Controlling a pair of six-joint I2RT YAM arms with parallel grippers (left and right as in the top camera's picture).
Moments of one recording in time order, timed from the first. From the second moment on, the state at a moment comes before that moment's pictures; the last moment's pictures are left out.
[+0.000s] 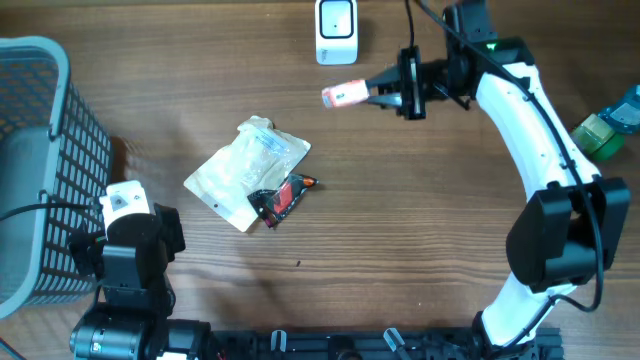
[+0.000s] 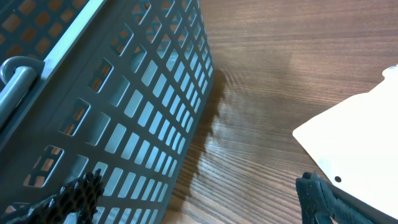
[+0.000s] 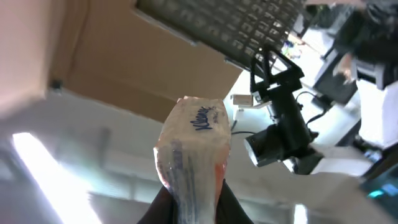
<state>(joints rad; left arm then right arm) -0.11 0.55 0.75 -0.91 -0.61 -0.05 0.16 1.92 1.64 -0.97 -1.55 1.44</state>
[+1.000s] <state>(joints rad) -0.11 0.55 0.75 -0.91 -0.61 -0.05 0.15 2.13 1.32 -0.53 -1.56 1.91</state>
